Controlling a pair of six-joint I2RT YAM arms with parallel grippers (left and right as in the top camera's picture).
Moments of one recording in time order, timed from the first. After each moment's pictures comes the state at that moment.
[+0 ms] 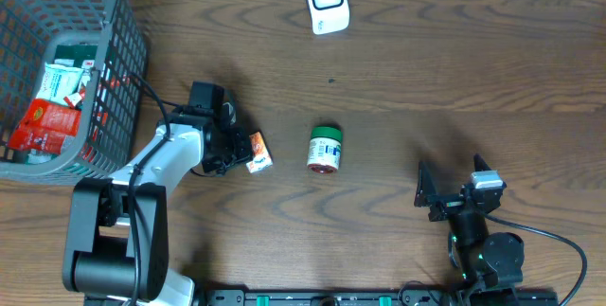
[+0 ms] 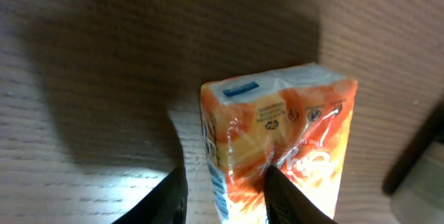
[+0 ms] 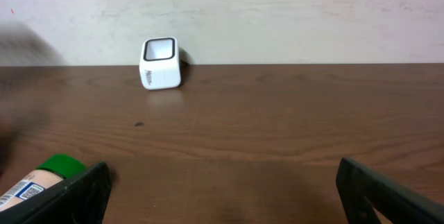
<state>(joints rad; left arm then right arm) -0.13 1.70 0.88 -0.55 0.31 -0.46 0.14 0.01 0.01 -0.07 0.00 0.09</state>
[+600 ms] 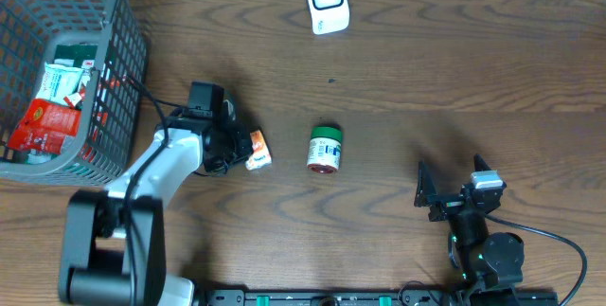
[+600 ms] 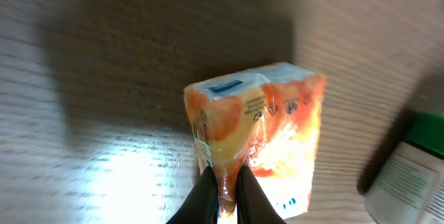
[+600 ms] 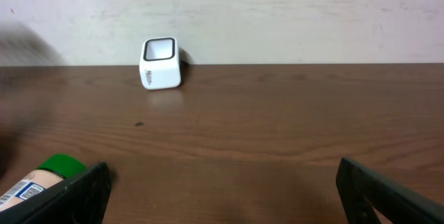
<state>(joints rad) -0.14 1.64 0.88 -0.54 0.32 -0.49 0.14 0.01 0.01 -0.07 0.00 0.09</state>
